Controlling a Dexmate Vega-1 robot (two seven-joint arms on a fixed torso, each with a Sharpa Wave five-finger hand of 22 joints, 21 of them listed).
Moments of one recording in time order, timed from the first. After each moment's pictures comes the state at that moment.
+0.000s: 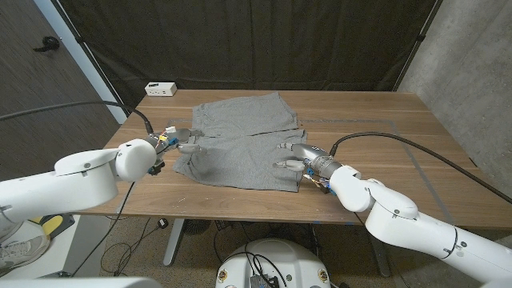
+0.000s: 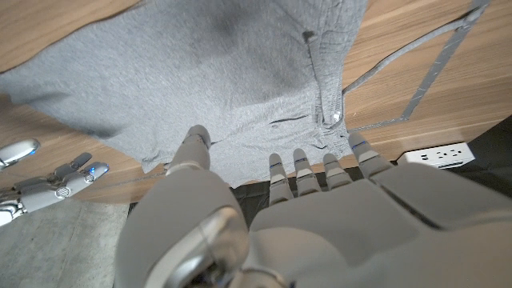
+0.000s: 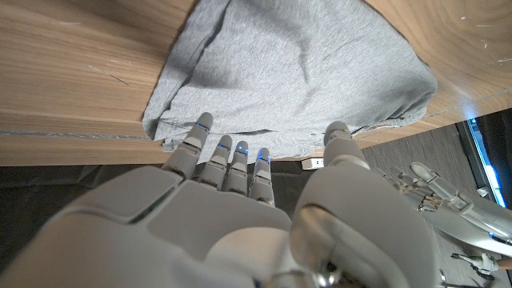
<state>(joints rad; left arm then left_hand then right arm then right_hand) 1.16 1.45 0.31 -2.45 -0.02 0.83 0.06 0.46 0.02 0.45 -0.18 0.21 0.13 -0.13 0.24 0.17 0.06 -0.05 0.25 0.18 -0.08 0.05 0.19 0.17 -0.07 0.16 0.26 0.19 -1.00 -0.91 -0.77 -2.33 -0.44 -0.63 0.04 0.56 0.10 0.26 -0.17 0.20 0.19 -0.05 0.22 0.18 0.20 0.02 0.22 0.19 0.19 -0.02 0.22 0.18 0.28 0.10 0.21 0.17</state>
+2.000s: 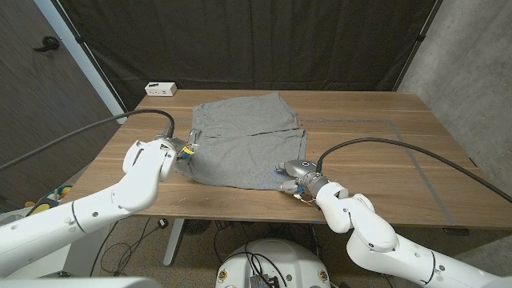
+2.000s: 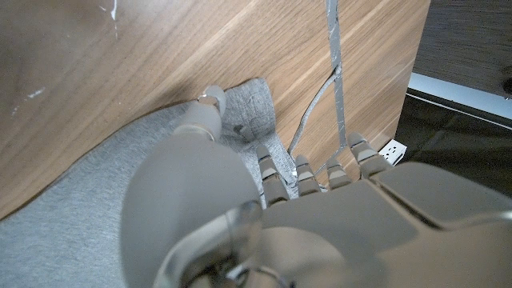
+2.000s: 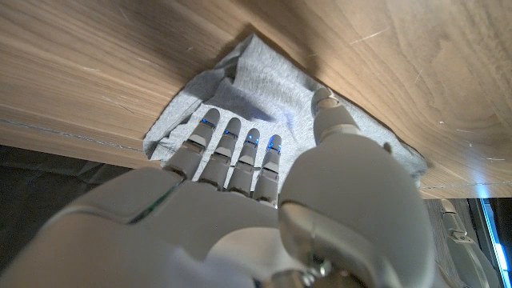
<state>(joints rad) 0.97 1.10 0.62 -2.29 1.38 0.82 -1.05 0.87 -0.05 0.46 -0.17 0.28 0.30 -0.22 0.24 0.18 0.00 -0.04 0.21 0.19 -0.11 0.08 0.18 0.17 -0.03 0.17 0.24 0.19 -1.04 -0.80 -0.89 -2.30 -0.87 -0.76 0.25 0.88 0.03 0.27 -0.17 0.28 0.38 -0.11 0.23 0.18 0.37 -0.06 0.24 0.22 0.36 -0.04 0.29 0.24 0.37 0.03 0.21 0.18</state>
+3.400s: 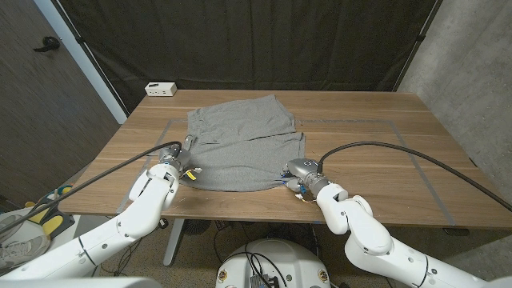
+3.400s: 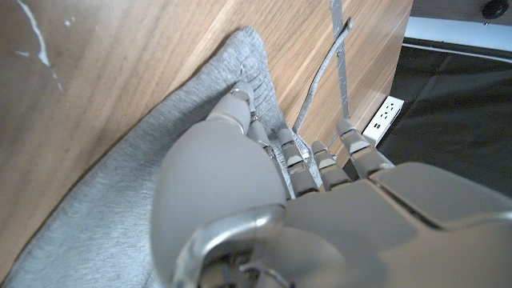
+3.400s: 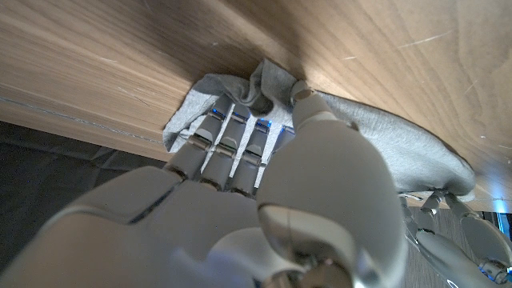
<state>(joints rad) 1.22 0.95 0.45 -2.13 1.55 0.61 -0.70 1.08 0.10 0.37 -0.15 0.18 1.01 -0.09 0.34 0.19 0.36 -0.13 0.26 0.19 0.11 -0.04 0.19 0.17 0.14 0.09 0.26 0.19 -1.07 -0.76 -0.86 -2.20 -0.93 -0.72 0.25 1.14 0.12 0.21 -0.15 0.26 0.86 -0.11 0.29 0.18 0.66 -0.12 0.34 0.27 0.63 -0.06 0.61 0.53 0.52 -0.04 0.30 0.20</state>
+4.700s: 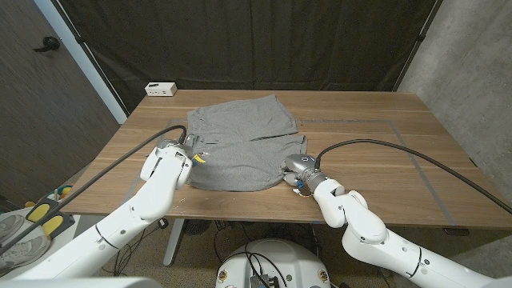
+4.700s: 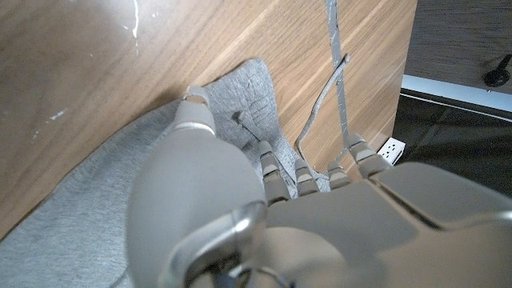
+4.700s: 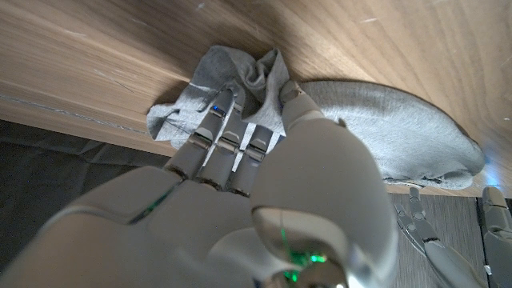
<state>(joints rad) 1.15 0.78 0.39 -2.24 1.72 0.50 -1.18 0.92 -0.04 0.14 -0.14 0.28 0.32 -0.17 0.17 0.19 -0.04 -0.04 0.18 0.19 -0.15 0.11 0.17 0.17 -0.02 0.17 0.21 0.20 -1.04 -0.73 -0.84 -2.15 -0.88 -0.63 0.17 1.20 0.17 0.20 -0.13 0.22 1.05 -0.08 0.28 0.20 0.86 -0.09 0.45 0.33 0.76 -0.08 0.71 0.70 0.54 -0.05 0.36 0.21</state>
